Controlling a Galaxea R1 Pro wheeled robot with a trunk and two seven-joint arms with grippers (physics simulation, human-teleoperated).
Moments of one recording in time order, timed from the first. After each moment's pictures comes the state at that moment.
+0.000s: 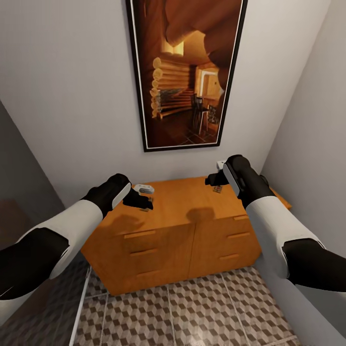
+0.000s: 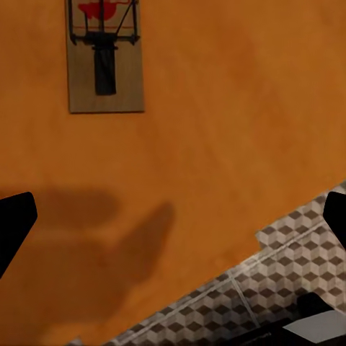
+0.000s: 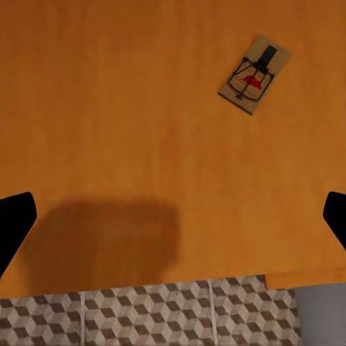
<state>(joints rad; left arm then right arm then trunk) -1.32 -0.01 -0.54 -0.39 0.36 0.95 -0.21 -1.29 0.04 0.14 -0.71 0.00 1.04 0.01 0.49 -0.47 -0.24</state>
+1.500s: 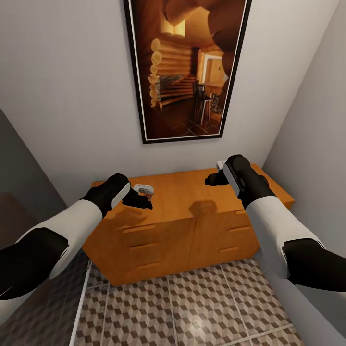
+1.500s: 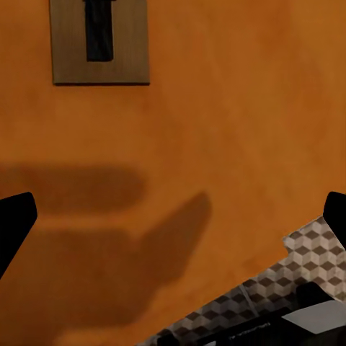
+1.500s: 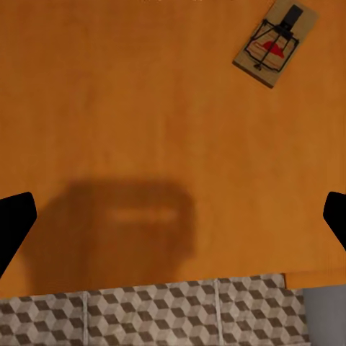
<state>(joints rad) -1.32 -0.01 -0.53 -0.39 0.36 0.95 -0.20 -1.29 0.04 0.13 -0.71 0.00 1.04 0.01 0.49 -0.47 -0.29</state>
